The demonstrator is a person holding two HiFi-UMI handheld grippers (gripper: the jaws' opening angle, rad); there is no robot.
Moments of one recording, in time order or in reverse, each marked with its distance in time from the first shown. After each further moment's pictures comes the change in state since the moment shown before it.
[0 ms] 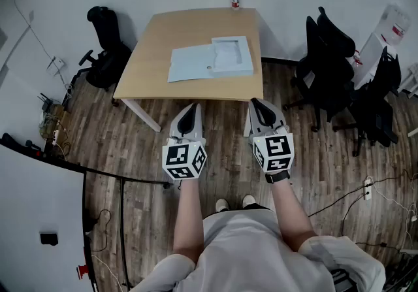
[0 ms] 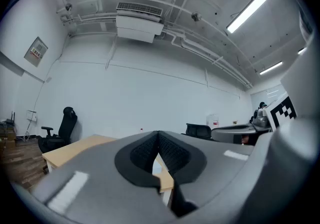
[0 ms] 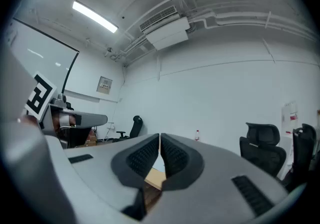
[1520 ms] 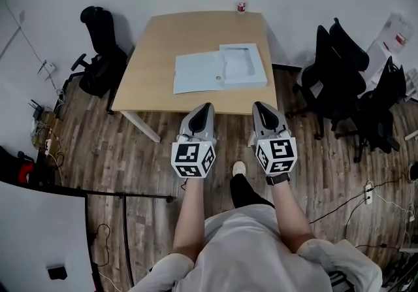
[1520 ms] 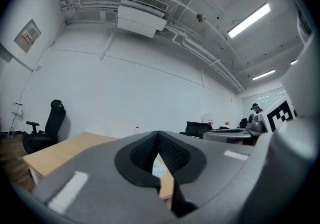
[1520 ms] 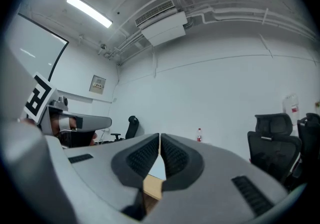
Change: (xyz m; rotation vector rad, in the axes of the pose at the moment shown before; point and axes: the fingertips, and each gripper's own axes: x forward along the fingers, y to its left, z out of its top) left arm 0.081 0.088 -0.025 -0.015 0.016 -0.125; right arm 0.121 0.025 -0.028 0.048 -0.011 -0.055
